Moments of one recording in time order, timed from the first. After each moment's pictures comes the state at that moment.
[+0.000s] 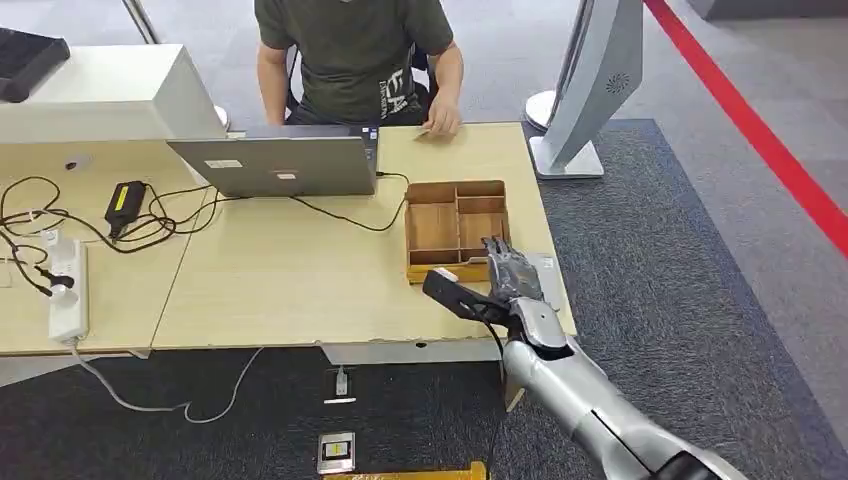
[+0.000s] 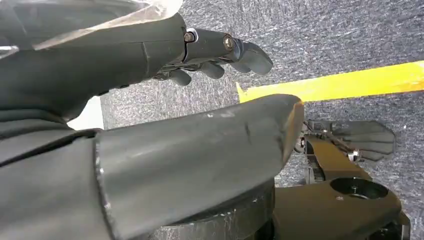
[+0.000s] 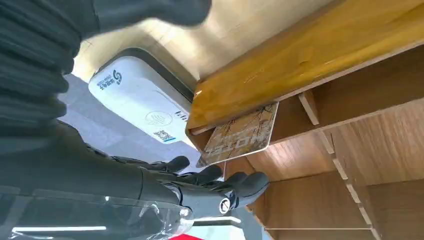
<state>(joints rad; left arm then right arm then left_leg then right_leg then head) -0.12 0.09 -1.19 -0.20 1.10 0.30 0.03 -0.62 -0.05 0.72 -0.70 0.88 -0.25 0.39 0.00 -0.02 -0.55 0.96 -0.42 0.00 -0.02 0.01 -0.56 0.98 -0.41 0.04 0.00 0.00</state>
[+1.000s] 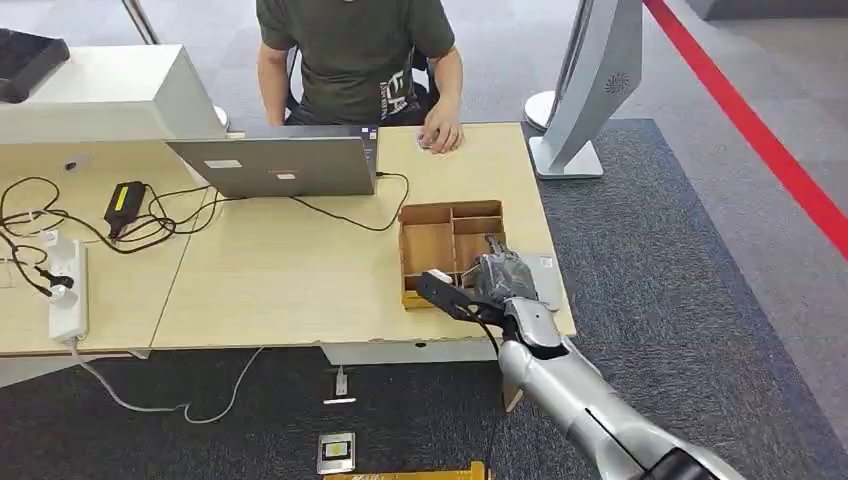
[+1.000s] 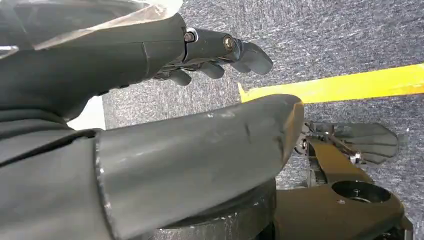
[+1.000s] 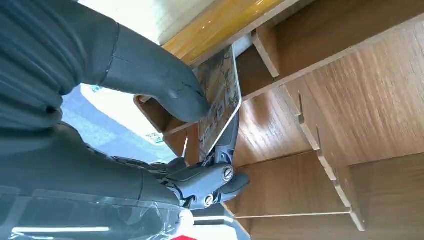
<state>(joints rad) -0.12 0.09 -1.19 -0.20 1.11 0.31 0.04 -0.63 -0.03 0.72 -0.67 0.88 -0.25 0.36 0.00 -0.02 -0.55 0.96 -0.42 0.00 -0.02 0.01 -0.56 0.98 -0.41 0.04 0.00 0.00</state>
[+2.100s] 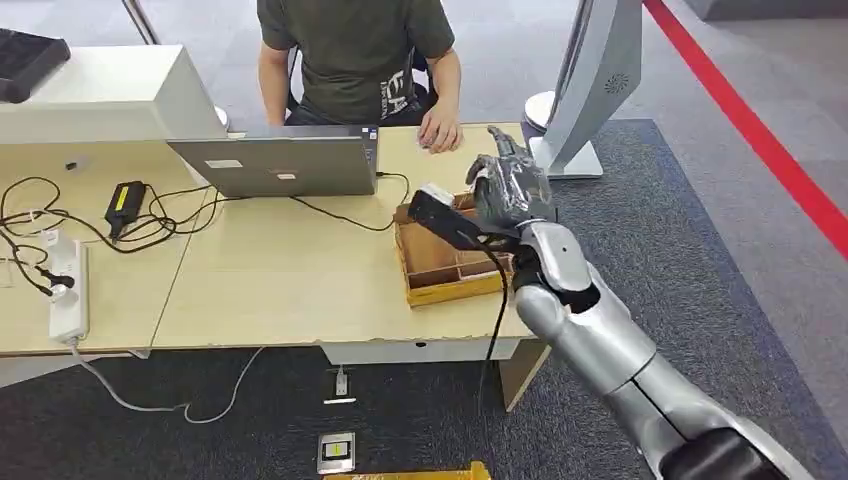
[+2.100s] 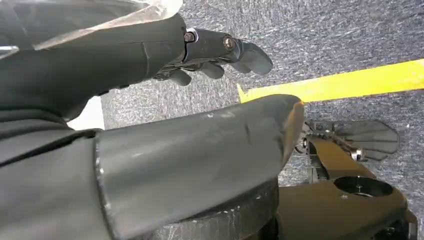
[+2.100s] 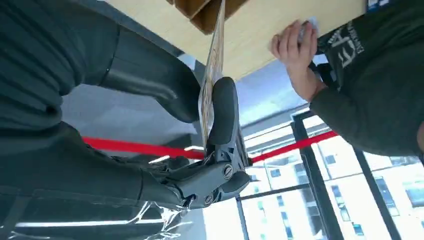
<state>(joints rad) -0.12 0.09 -1.19 -0.20 1.08 0.30 0.04 -0.76 -0.15 0.71 -1.16 0.90 -0.16 0.48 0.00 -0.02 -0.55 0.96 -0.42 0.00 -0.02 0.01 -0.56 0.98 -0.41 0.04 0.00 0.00</state>
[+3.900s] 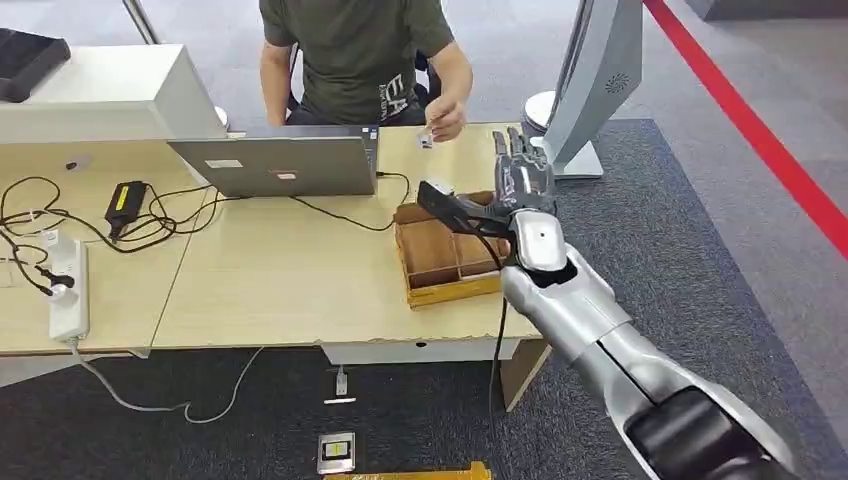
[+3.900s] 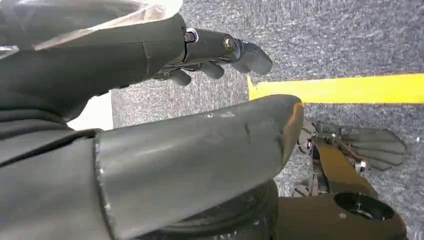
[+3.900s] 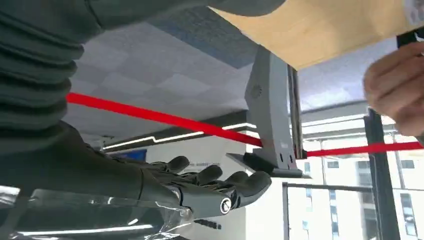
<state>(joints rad) -0.12 0.09 -1.16 -0.20 1.17 0.33 0.05 -0.86 -0.05 0.70 -0.77 1.11 -0.18 0.57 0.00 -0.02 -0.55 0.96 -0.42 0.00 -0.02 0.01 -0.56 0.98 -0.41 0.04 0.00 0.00</state>
